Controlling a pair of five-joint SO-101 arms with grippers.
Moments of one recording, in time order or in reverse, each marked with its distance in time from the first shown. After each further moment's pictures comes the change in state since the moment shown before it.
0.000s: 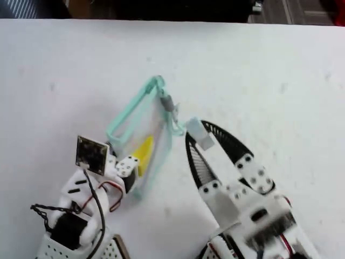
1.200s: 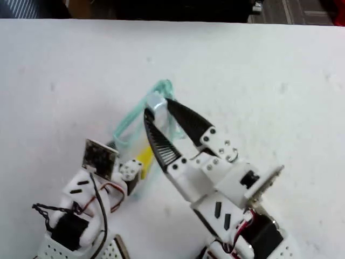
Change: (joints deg) left arm 3.2 -0.1 0.0 0.0 -6.2; right arm -11.2 14.2 9.7 -33.8 -17.1
